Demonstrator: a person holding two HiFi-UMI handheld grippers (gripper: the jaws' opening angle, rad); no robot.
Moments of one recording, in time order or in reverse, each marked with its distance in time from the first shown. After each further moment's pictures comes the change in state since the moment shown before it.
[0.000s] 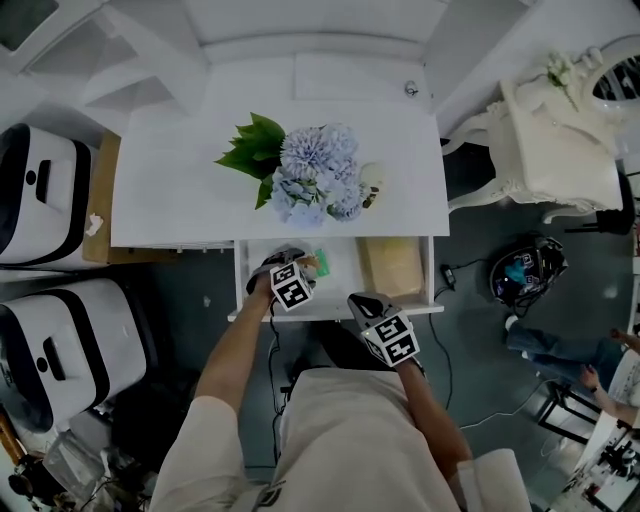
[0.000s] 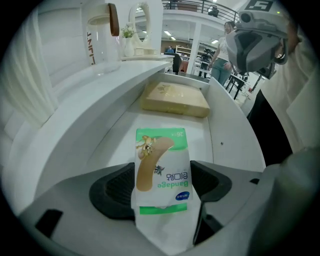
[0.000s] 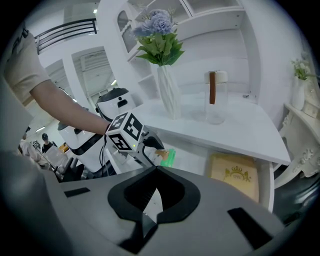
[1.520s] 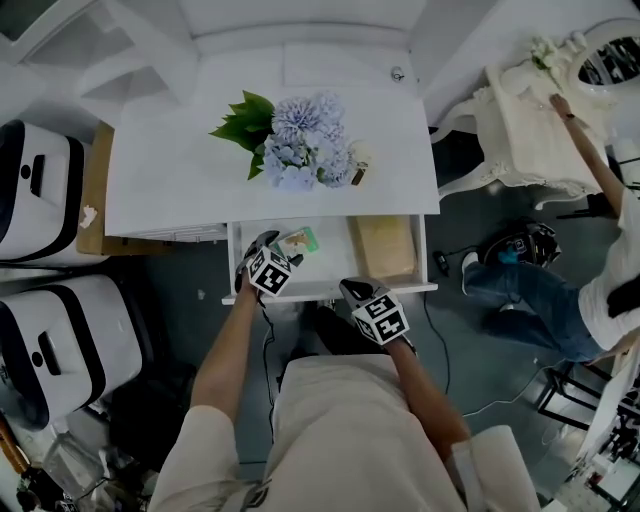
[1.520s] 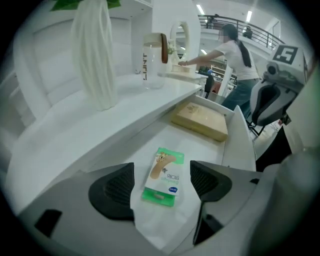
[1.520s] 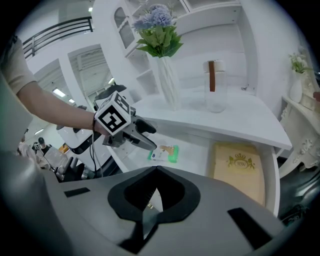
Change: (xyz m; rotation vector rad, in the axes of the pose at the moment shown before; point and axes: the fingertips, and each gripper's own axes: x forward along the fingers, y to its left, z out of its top) left arm -0.062 0.025 0.007 -0.342 -0.180 0.206; right arm 0.007 0.010 -0.026 0.036 0.029 -0.004
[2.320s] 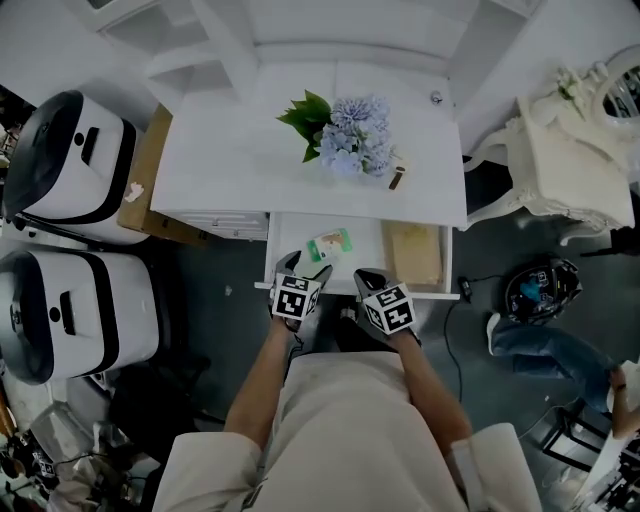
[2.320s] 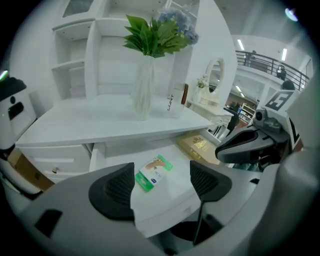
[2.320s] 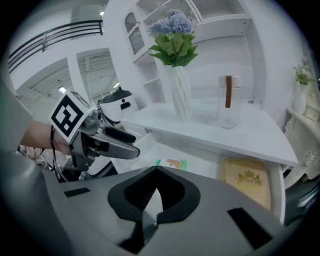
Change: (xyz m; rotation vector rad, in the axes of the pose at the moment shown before) left arm -0.109 -0.026 0.000 -0.414 -0.258 0.186; right arm 0.014 0.030 0.036 -0.067 -0.091 -0.002
